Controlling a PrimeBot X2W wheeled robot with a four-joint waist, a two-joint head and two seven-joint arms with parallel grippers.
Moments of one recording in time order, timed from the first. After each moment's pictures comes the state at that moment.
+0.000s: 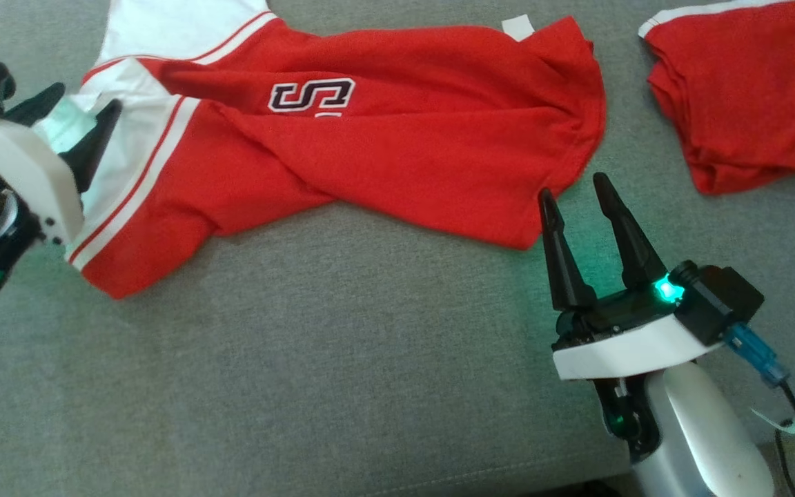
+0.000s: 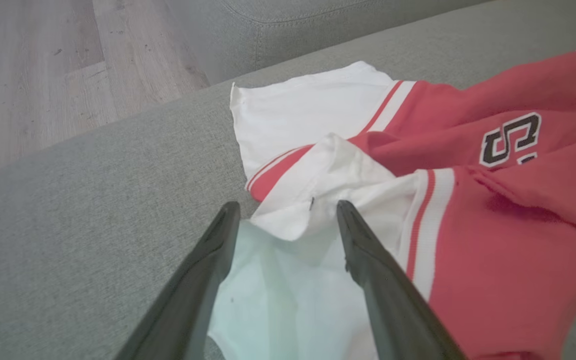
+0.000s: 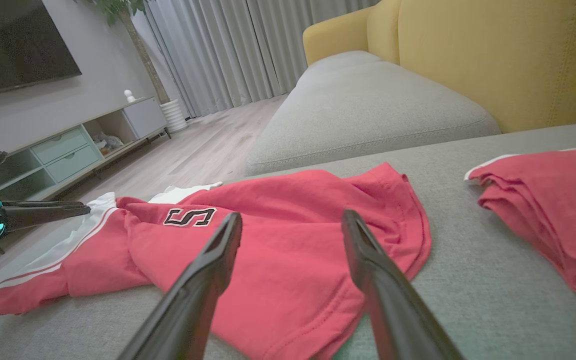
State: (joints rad) left arm -0.88 0.70 -0.79 0.50 -0.87 -0.13 0.29; right arm -0.20 -0.05 0.27 0.12 0.27 0.12 -0.25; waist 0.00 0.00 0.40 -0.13
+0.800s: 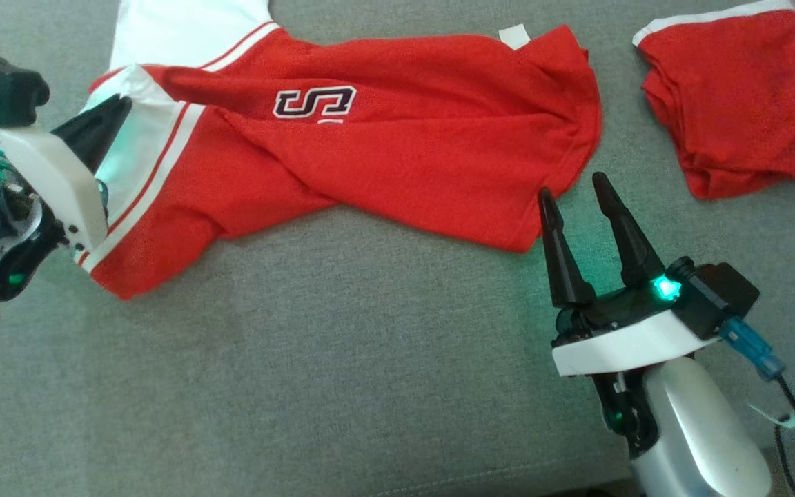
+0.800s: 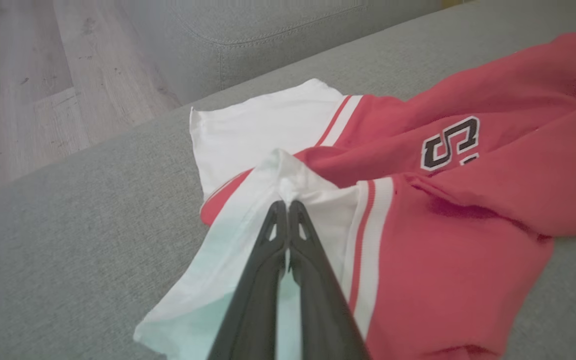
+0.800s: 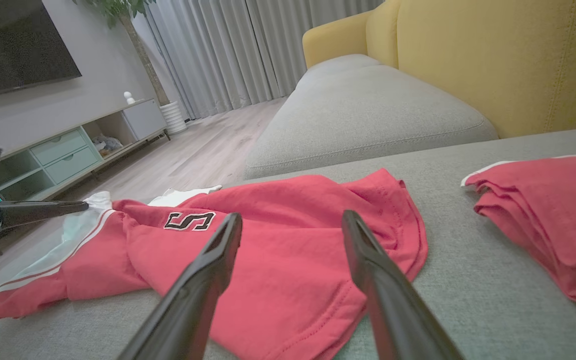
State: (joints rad) left arm -1.02 0.74 -1.13 0.52 -1.05 -0.13 0.14; right arm -0.22 -0.05 0.27 0.15 0.27 0.12 -0.25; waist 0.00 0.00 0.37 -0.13
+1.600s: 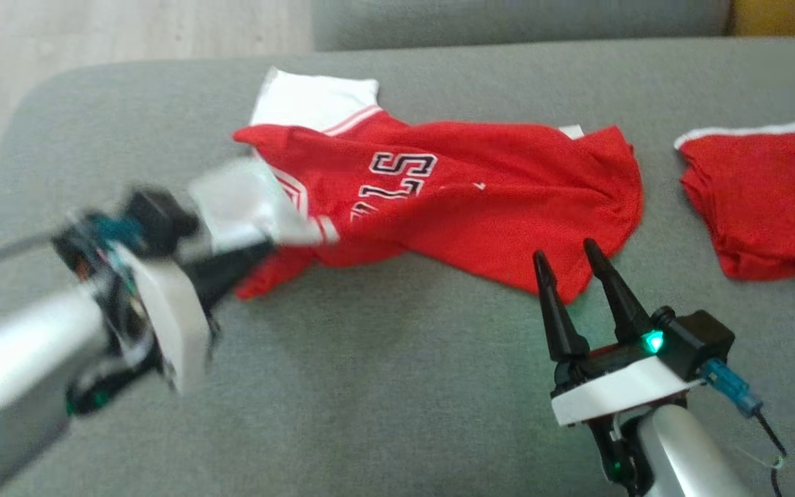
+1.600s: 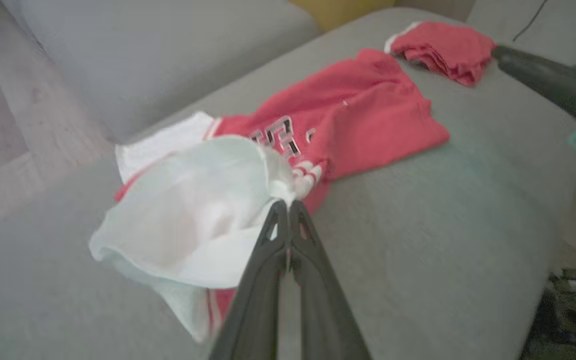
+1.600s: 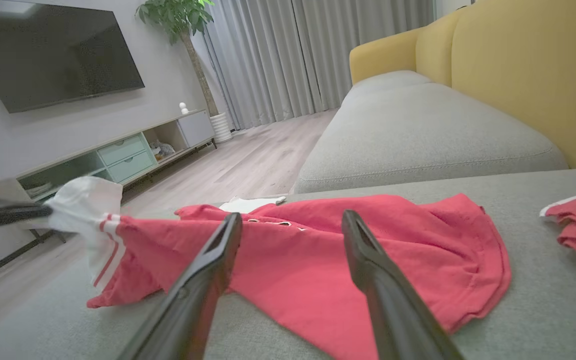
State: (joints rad) left arm -0.92 0.81 -1.32 0.11 -1.04 -0.13 0.14; right arm -0.13 -0.05 0.28 0.23 0.27 0.12 -0.25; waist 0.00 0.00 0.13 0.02
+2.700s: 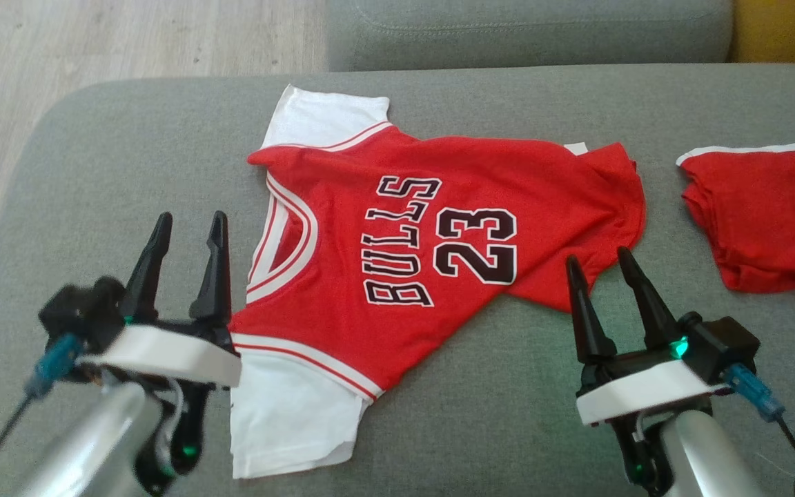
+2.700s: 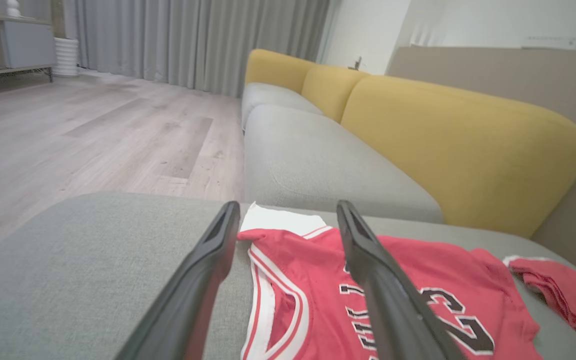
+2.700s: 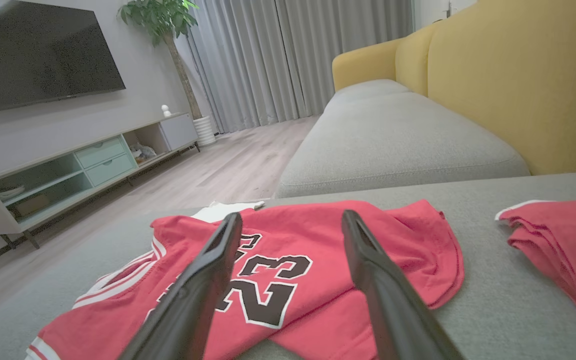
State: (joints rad) left arm -0.37 0.54 -0.74 0.07 -0.96 0.27 -0.25; right arm -0.11 -0.05 0.19 0.26 0.25 0.12 -0.25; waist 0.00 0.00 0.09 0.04
